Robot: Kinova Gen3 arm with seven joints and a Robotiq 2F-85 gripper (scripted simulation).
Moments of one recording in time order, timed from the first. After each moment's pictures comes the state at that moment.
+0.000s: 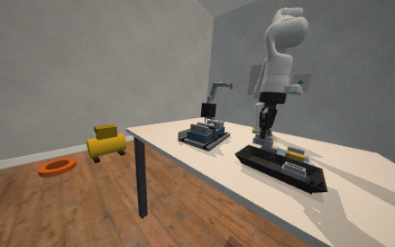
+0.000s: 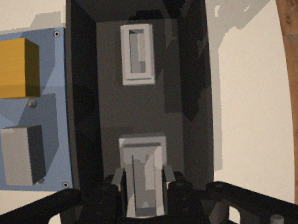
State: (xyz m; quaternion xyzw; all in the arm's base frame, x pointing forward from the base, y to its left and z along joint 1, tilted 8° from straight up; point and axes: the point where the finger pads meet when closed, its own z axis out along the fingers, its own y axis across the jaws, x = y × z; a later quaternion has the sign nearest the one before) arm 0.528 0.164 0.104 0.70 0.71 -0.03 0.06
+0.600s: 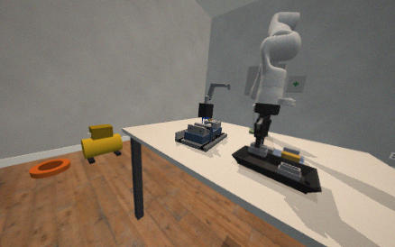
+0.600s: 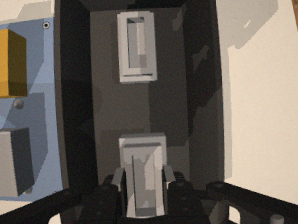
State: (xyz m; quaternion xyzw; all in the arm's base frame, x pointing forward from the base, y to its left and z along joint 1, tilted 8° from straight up) arm 0.529 0.160 0.072 0.70 0.71 -0.03 0.06
